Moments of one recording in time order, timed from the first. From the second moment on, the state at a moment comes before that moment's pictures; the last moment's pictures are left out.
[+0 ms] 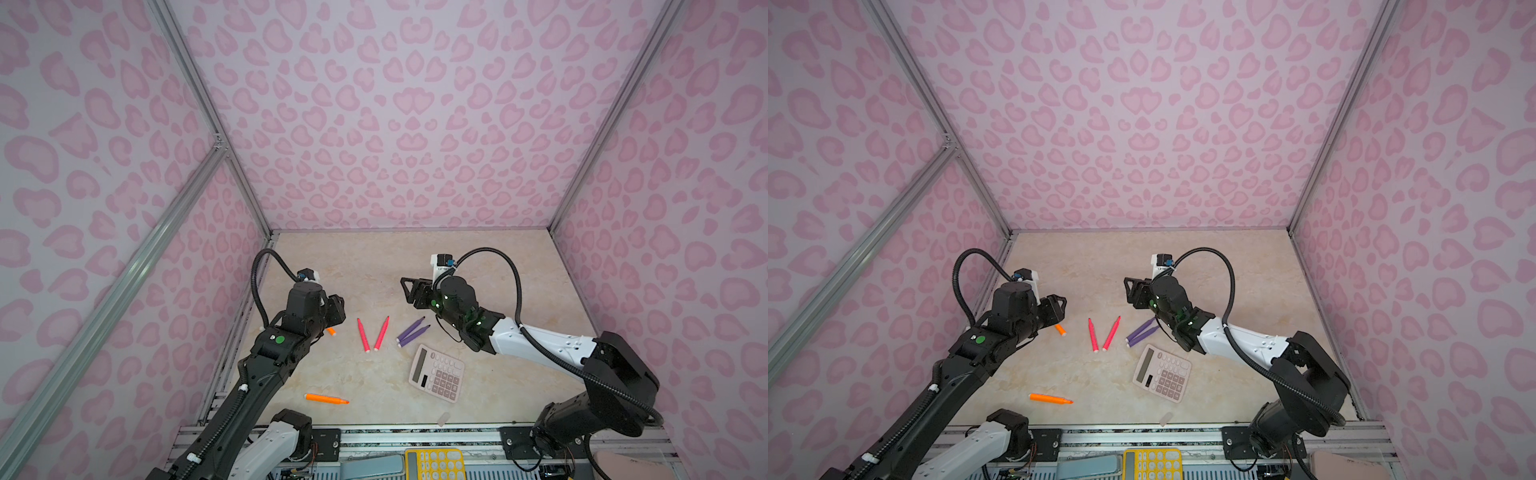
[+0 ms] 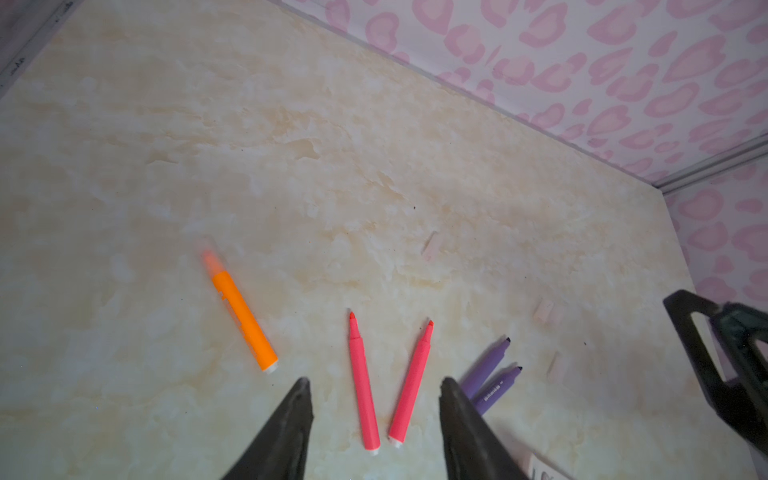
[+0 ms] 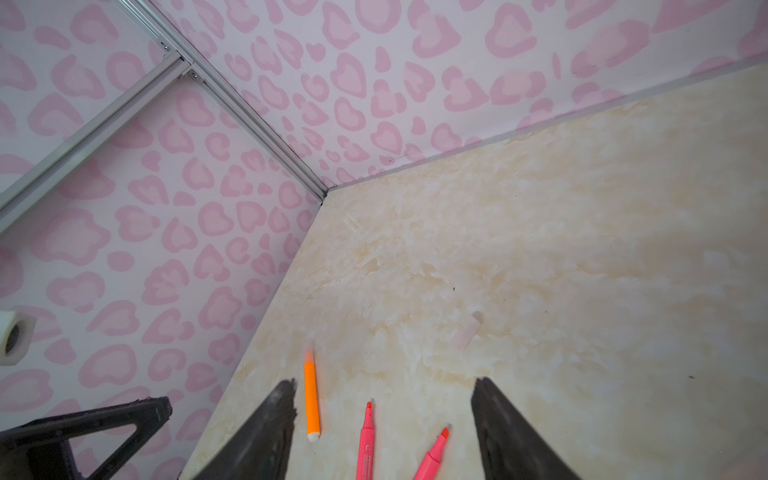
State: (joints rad) left arm -0.32 0.92 0.82 -0.58 -0.05 -0.54; right arm 0.79 1.50 0.90 0.33 0.16 0.68
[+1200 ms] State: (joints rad) left arm -0.47 0.78 0.54 -0.47 -0.18 -0.61; right arm 1.36 1.00 0.53 -0.36 0.77 1.35
